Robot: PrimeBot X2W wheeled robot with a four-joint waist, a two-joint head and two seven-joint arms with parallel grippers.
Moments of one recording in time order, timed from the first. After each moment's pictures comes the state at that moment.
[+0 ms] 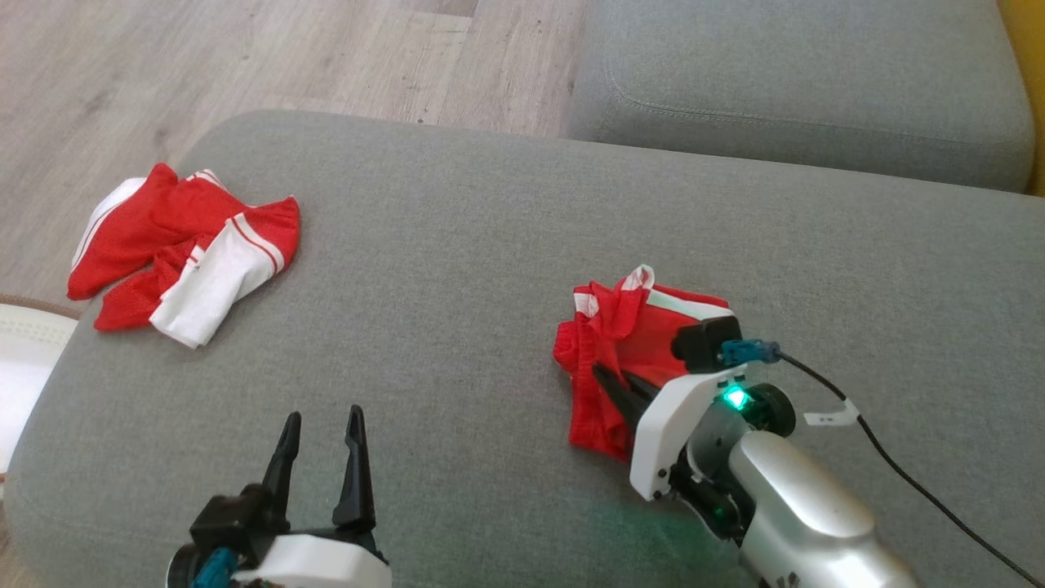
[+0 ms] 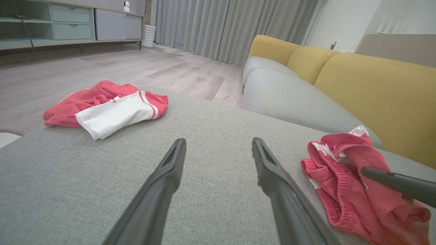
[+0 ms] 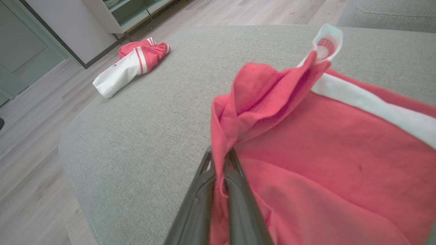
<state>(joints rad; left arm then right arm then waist) -0.01 0.30 -0.55 0.13 -0.66 0.27 -0.24 -0.44 -0.07 0.63 0.70 0.61 0.13 0.14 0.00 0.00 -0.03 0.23</state>
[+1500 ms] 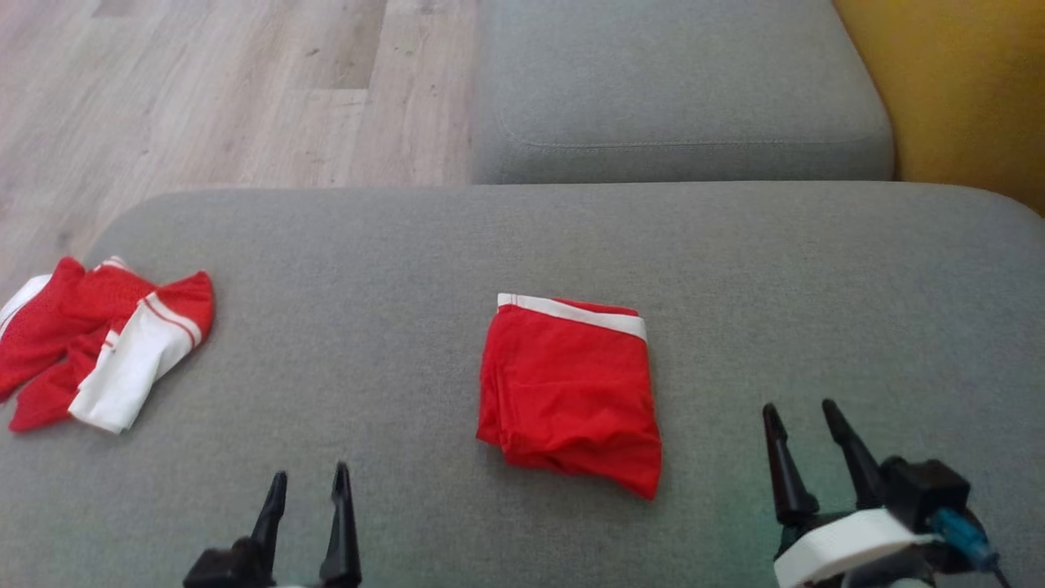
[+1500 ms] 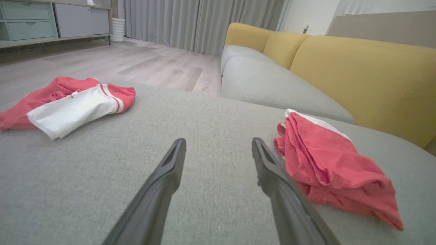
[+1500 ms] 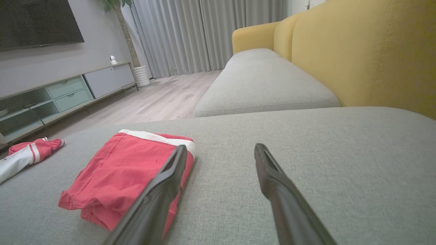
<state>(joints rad) 0.08 0.30 -0.52 0.16 -0.64 0.26 -0.25 0.08 -0.05 0.08 0.26 0.19 0.13 -0.17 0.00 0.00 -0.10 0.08</state>
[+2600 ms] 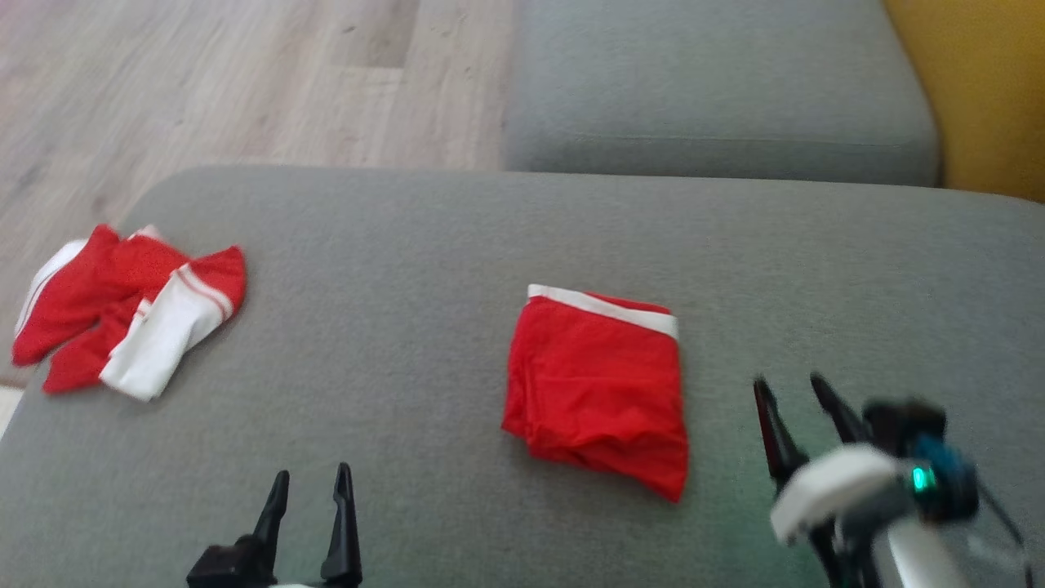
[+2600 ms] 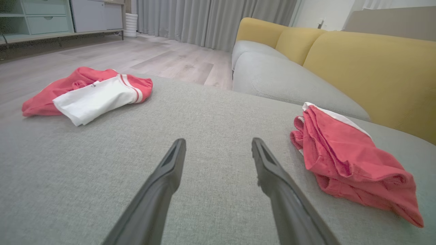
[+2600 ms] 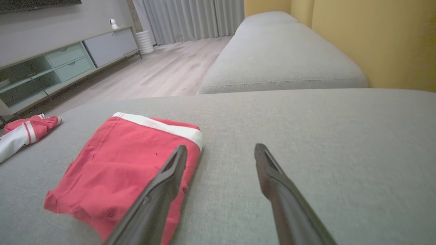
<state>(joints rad) 0.08 0.30 -0.52 0.19 -0.63 0.25 -0.25 0.00 -0.05 0.06 0.34 0.19 0.13 -0.03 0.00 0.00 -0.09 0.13</state>
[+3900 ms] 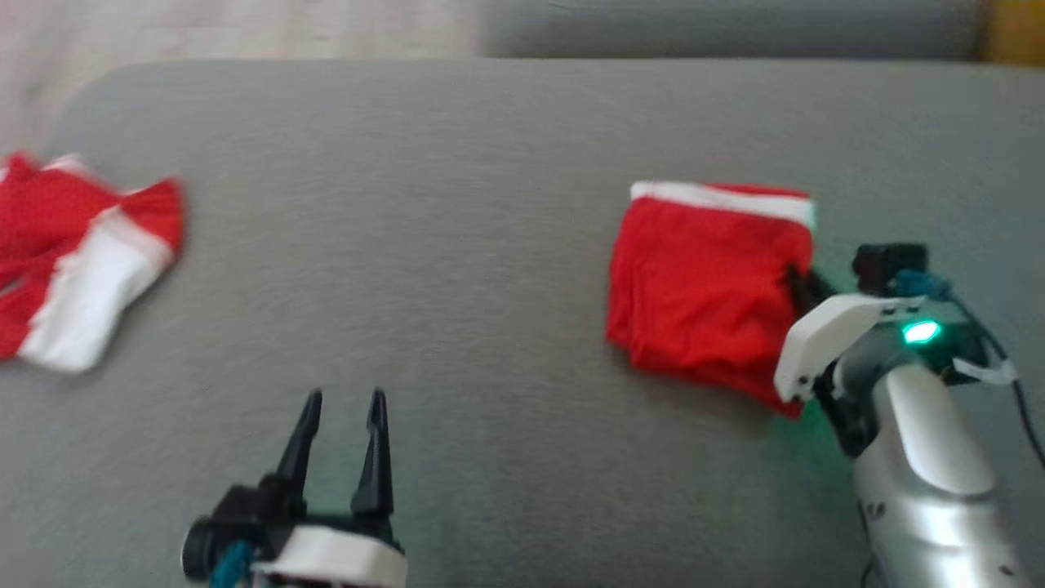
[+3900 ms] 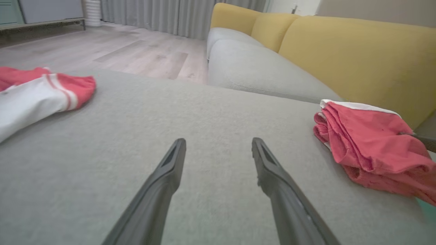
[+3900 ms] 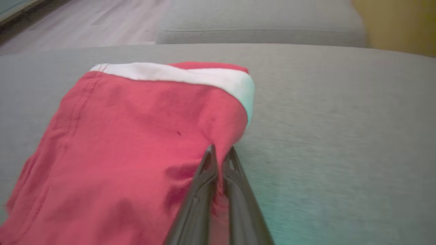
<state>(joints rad) -0.01 0.24 -0.49 0.14 -0.53 0.18 -0.25 -0.46 -0.05 -0.04 0.69 0.02 0.13 0.16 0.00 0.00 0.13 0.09</state>
